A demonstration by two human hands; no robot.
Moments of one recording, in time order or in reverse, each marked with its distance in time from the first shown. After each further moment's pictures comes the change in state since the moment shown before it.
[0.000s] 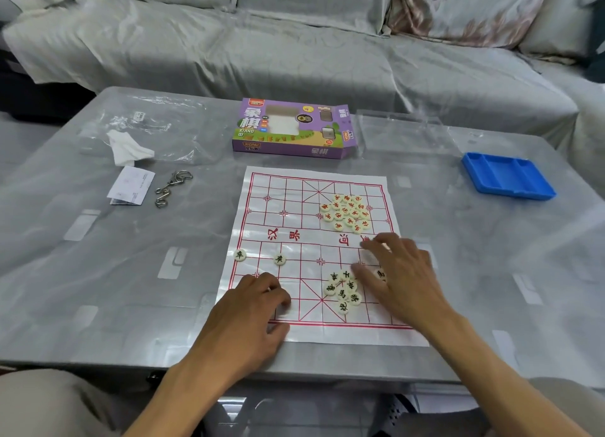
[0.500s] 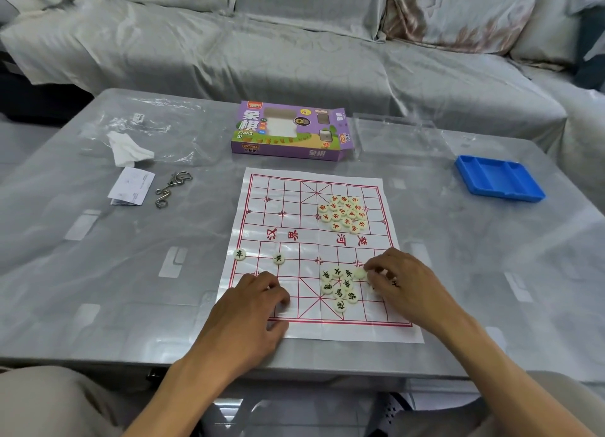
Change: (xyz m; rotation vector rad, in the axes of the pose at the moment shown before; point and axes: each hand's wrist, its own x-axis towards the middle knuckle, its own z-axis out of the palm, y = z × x) left_hand -0.003 0.001 -0.003 -0.019 0.004 -0.005; right_hand -0.009 0.016 -0.003 0.216 -0.061 0.018
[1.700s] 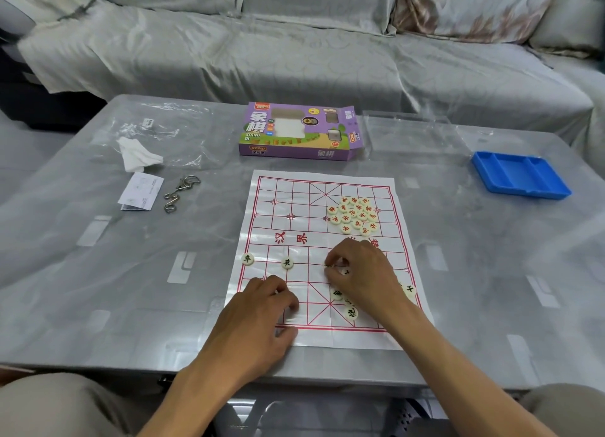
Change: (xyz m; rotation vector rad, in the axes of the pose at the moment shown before) left_hand 0.005 0.002 -0.003 0.002 -0.026 -0.018; right_hand 0.038 -0.070 0.030 0.139 0.084 -0.055
